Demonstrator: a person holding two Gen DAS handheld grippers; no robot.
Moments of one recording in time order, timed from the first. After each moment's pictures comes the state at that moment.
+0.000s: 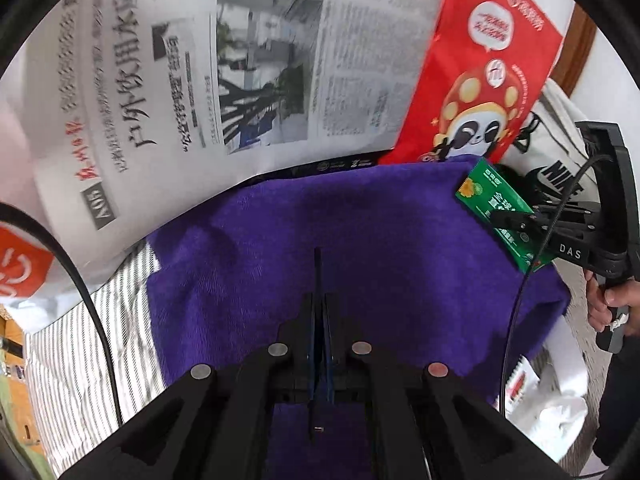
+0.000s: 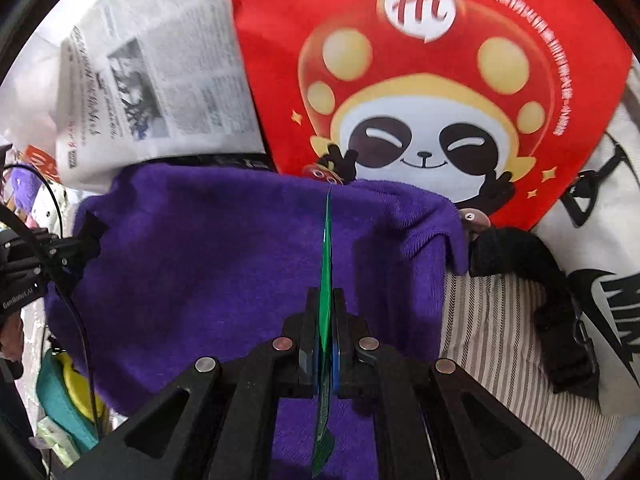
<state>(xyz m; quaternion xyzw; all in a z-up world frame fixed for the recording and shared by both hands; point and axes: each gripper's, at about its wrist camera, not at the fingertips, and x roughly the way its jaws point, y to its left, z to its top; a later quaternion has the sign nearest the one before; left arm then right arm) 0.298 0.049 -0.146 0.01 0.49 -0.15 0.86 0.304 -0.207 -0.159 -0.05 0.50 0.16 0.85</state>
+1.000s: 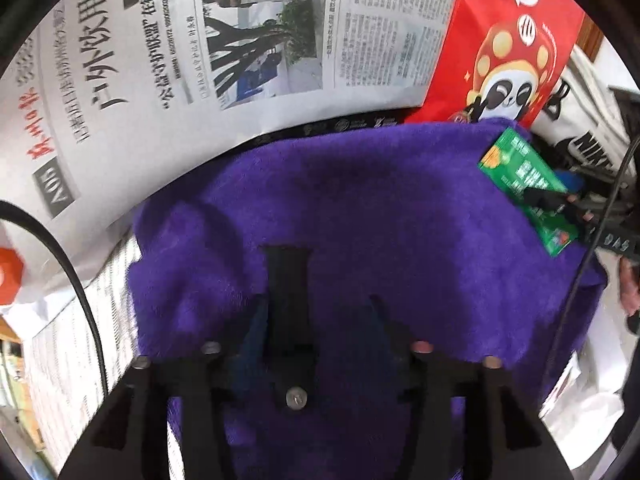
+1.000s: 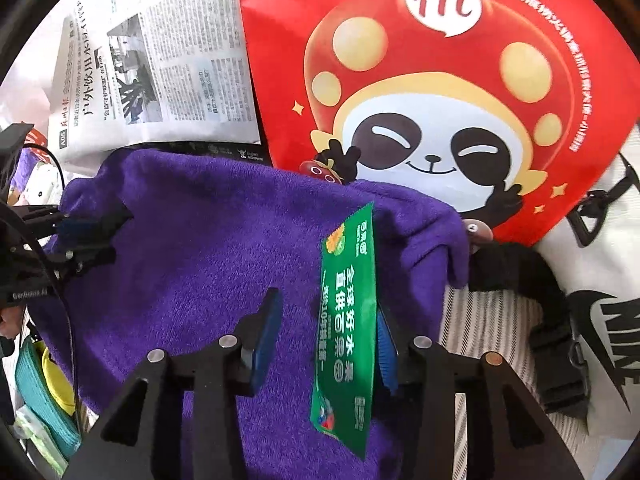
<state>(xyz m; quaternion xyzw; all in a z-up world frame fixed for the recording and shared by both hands) 0.301 0.033 -0.177 0.06 0.53 -0.12 0.84 0.314 -0.201 -0.165 -0.09 0.49 0.16 0.85</state>
